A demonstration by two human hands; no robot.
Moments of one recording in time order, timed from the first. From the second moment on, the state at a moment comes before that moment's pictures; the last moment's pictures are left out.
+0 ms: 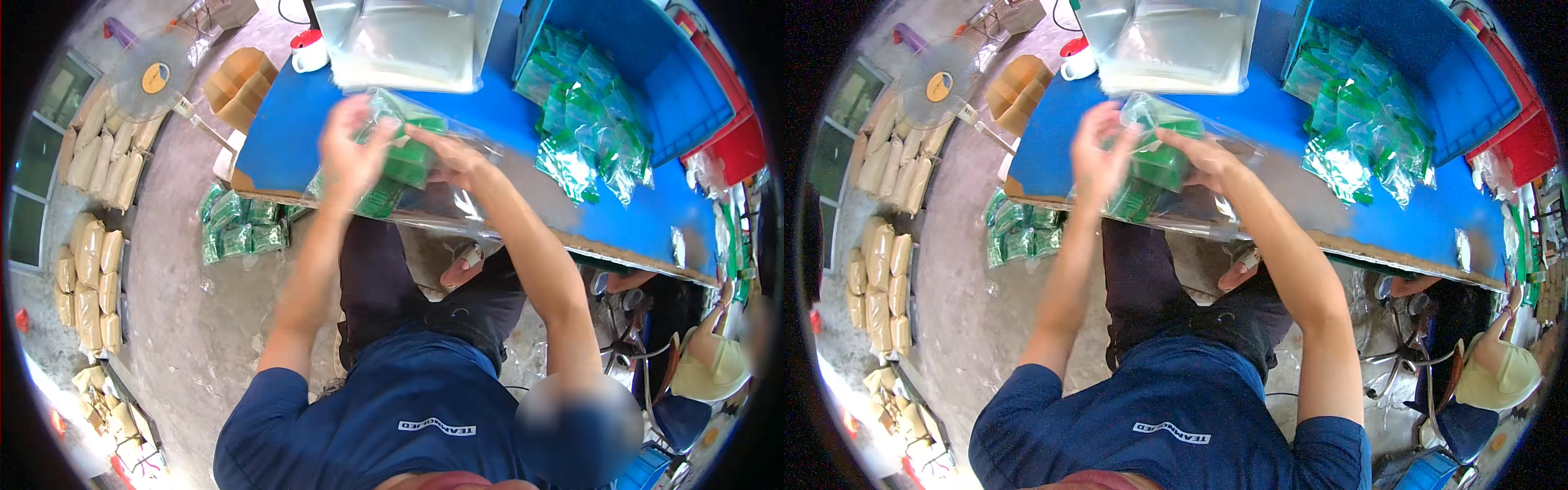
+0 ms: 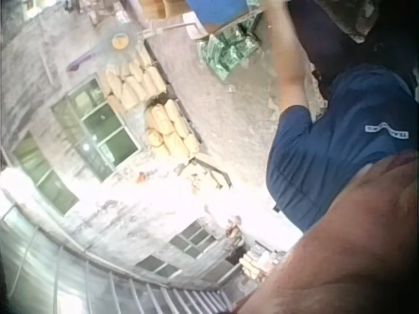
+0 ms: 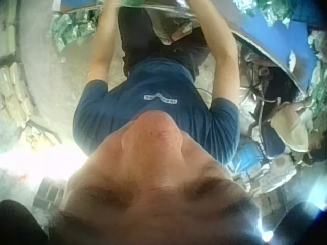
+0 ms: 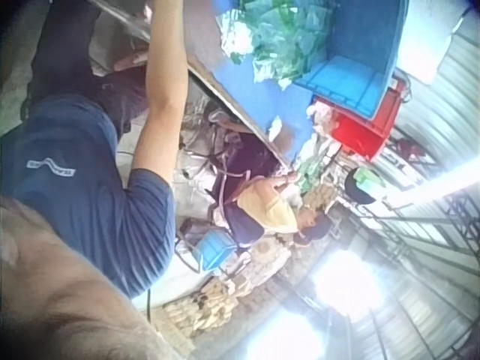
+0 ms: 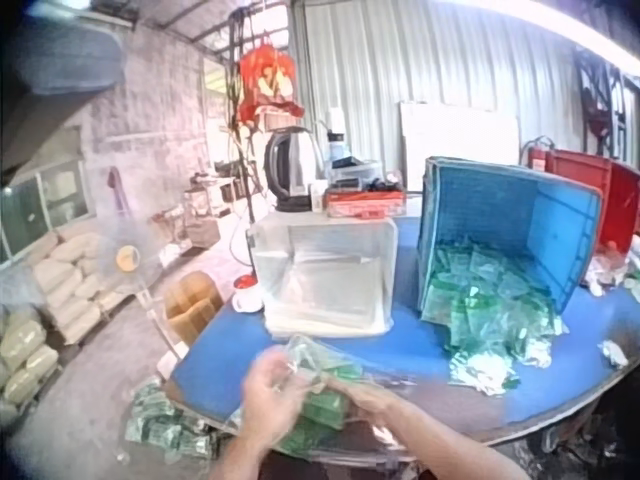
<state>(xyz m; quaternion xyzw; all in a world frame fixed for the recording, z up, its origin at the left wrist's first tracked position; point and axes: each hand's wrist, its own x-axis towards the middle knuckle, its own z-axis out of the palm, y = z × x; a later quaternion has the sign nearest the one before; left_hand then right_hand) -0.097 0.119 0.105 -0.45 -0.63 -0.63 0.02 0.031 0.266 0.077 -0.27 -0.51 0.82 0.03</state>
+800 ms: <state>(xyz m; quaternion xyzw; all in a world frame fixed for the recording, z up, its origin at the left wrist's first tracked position) -0.173 0.091 0.060 -0.30 -0.51 -0.66 -0.46 0.025 0.255 0.052 -0.34 -0.68 0.63 0.15</state>
